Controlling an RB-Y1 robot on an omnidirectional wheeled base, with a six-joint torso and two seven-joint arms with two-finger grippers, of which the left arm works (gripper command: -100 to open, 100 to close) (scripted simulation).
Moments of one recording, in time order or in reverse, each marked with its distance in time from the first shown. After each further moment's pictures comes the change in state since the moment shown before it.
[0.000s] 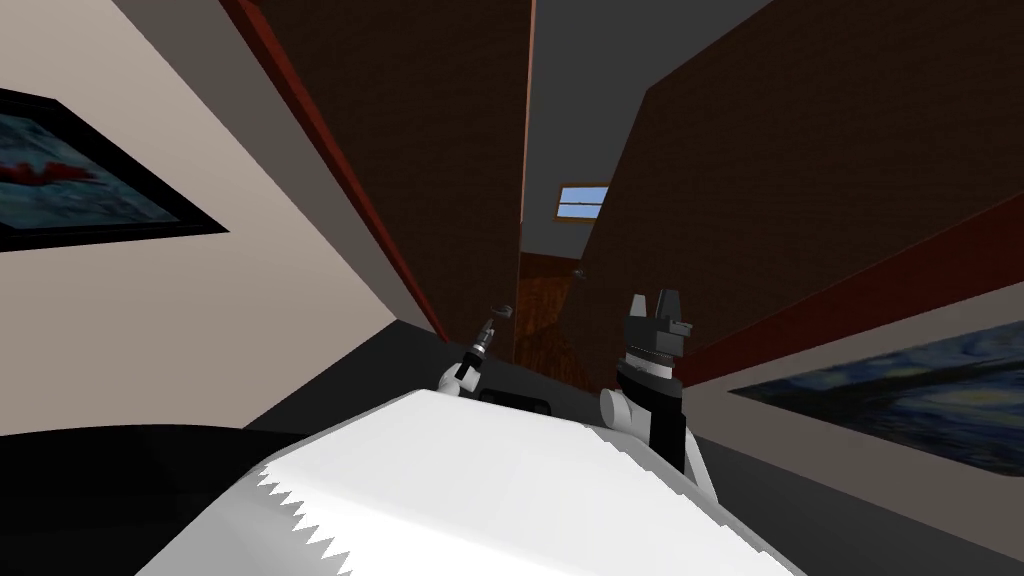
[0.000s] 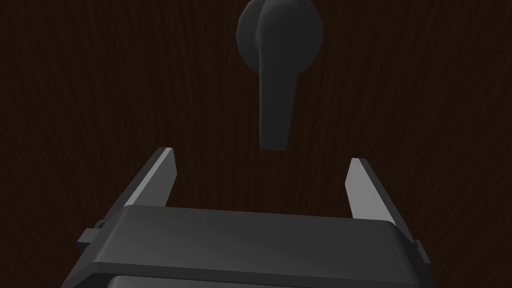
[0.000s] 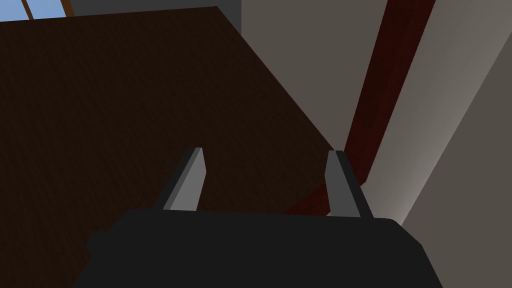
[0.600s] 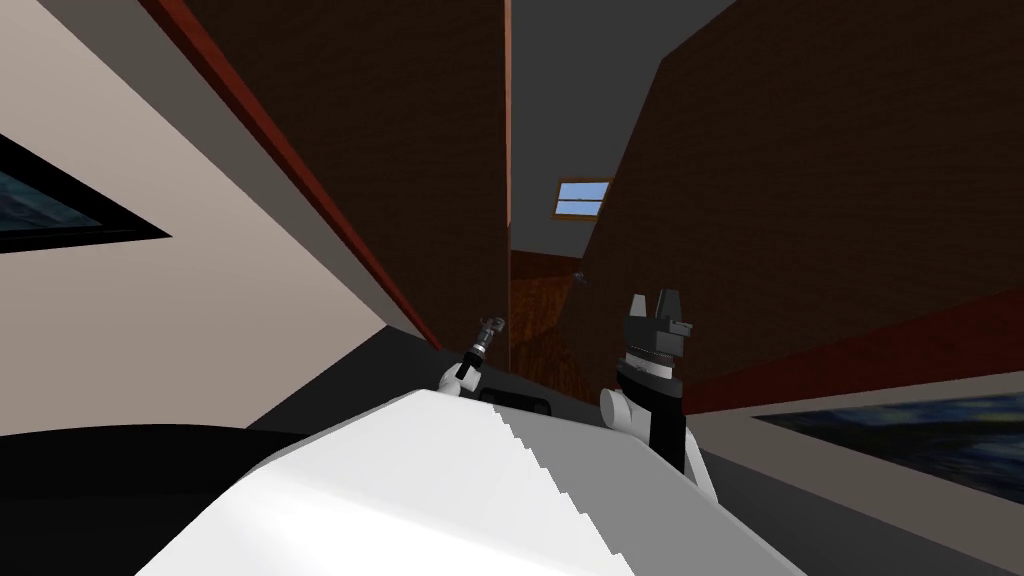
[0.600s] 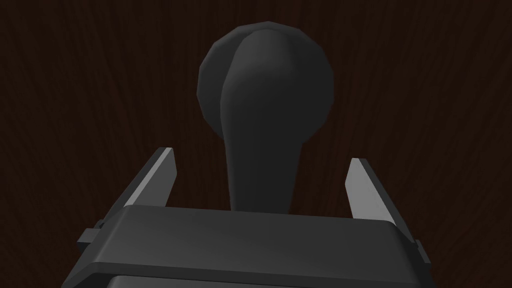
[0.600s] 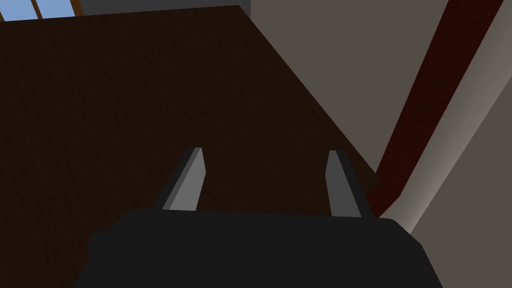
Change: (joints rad) arm -0.007 -0.008 0.011 0.011 0.005 -0.001 -0.008
